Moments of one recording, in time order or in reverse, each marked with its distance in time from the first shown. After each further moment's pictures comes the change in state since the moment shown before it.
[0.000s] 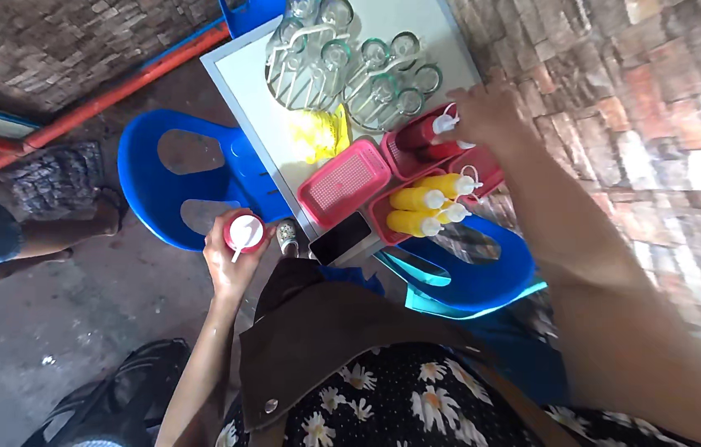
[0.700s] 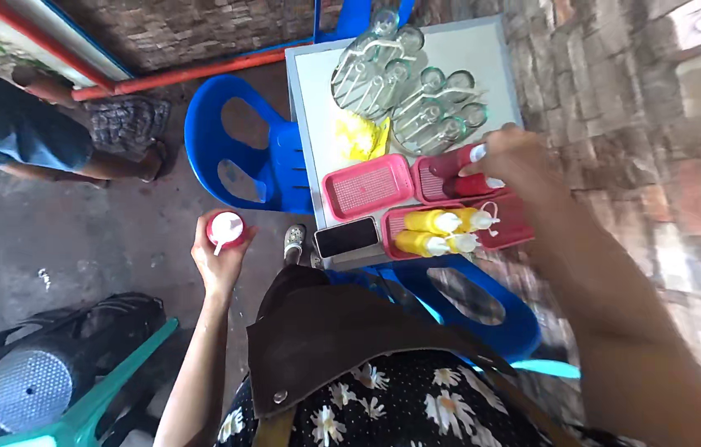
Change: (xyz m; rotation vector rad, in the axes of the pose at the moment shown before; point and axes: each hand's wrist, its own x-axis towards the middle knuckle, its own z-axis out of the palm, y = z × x) left_hand -0.108 0.033 -0.028 0.064 0.394 -0.226; right_hand -0.033 -0.041 -0.016 -0.142 -0.006 -0.002
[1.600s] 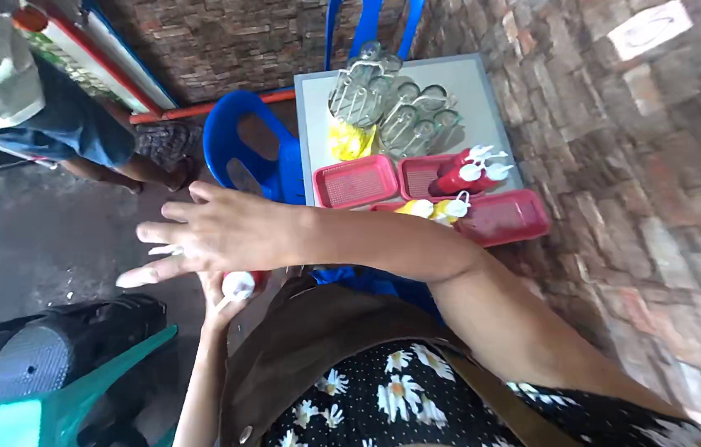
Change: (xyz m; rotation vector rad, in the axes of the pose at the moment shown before) left_hand -0.154 0.007 -0.018 -0.113 0.029 0.319; right_hand -0.273 -0.225 -0.026 0.126 0.512 -1.859
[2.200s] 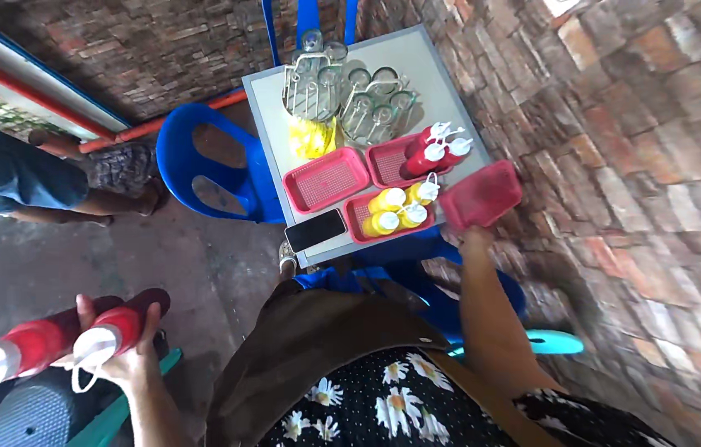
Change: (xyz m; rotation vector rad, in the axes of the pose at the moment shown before) left_hand 0.042 0.001 -0.067 0.077 0.371 -0.088; right_hand -0.480 -0.008 0.125 0.436 1.432 2.488
